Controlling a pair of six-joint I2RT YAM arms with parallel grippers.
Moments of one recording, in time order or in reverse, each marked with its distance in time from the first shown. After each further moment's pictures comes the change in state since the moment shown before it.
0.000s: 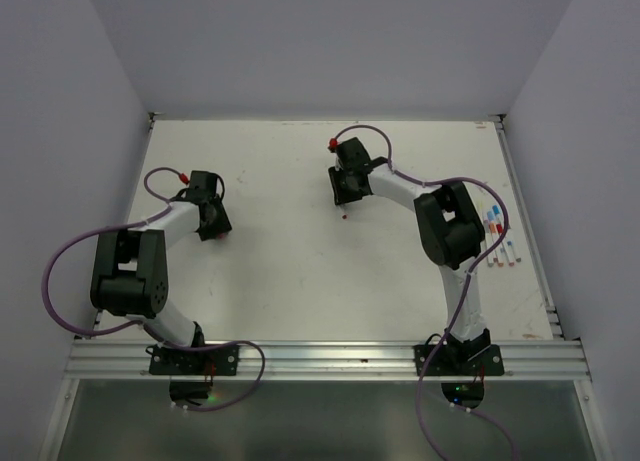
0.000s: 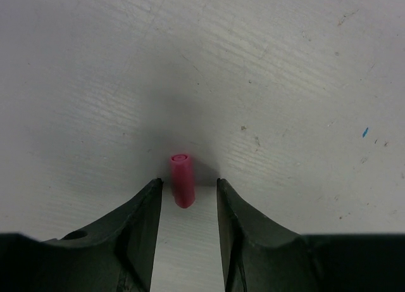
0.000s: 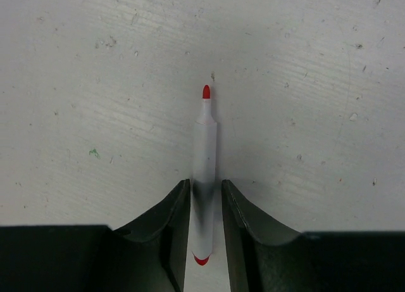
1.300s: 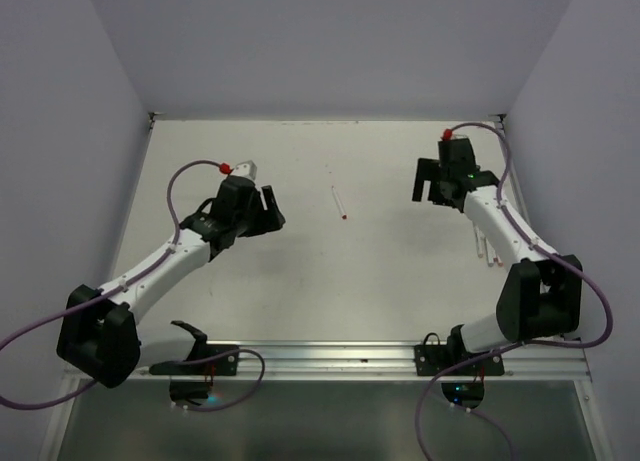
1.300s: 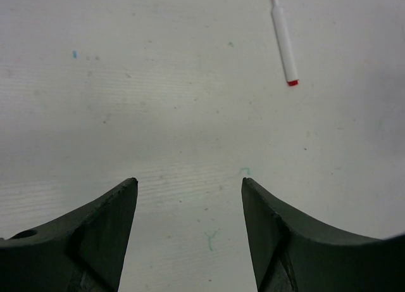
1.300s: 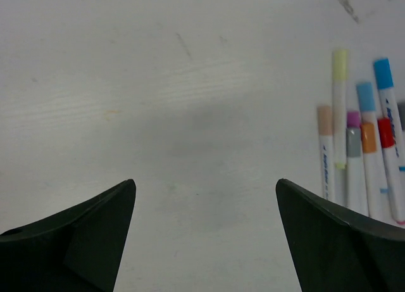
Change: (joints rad) left arm -0.371 -0.375 -0.031 0.008 0.081 -0.133; right arm -0.322 -0.688 -0.422 -0.147 0.238 0.023
